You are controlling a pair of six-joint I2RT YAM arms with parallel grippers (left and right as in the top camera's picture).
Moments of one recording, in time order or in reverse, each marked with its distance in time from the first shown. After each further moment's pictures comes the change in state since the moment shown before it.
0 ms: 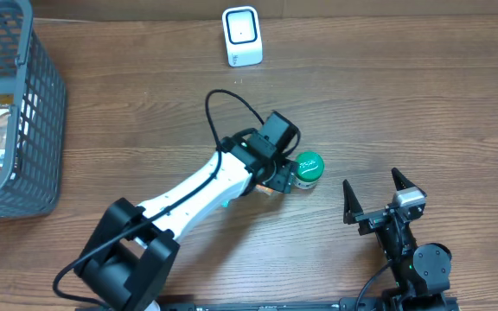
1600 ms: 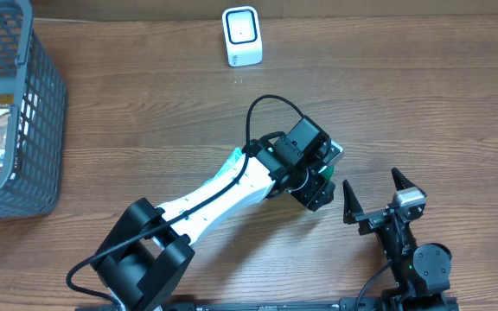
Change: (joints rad) left arm -0.102 0.052 0.109 0.016 0.298 0.244; right arm 0.000 0.000 0.000 0.000 0.000 0.001
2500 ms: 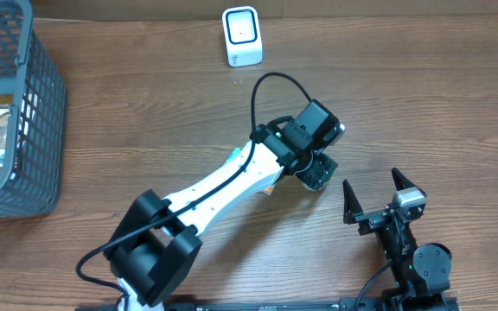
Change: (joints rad) left arm 0.011 0.076 0.159 -0.061 -0.219 0.023; right arm 0.000 0.000 0.000 0.001 0.000 0.000
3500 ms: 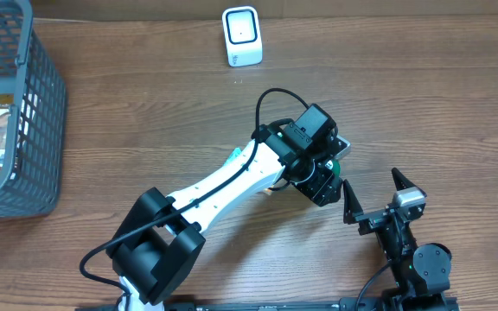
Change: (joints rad) left arm 0.000 0.011 0.000 -0.087 0.320 -0.009; right arm 0.000 0.000 0.000 0.000 0.000 0.000
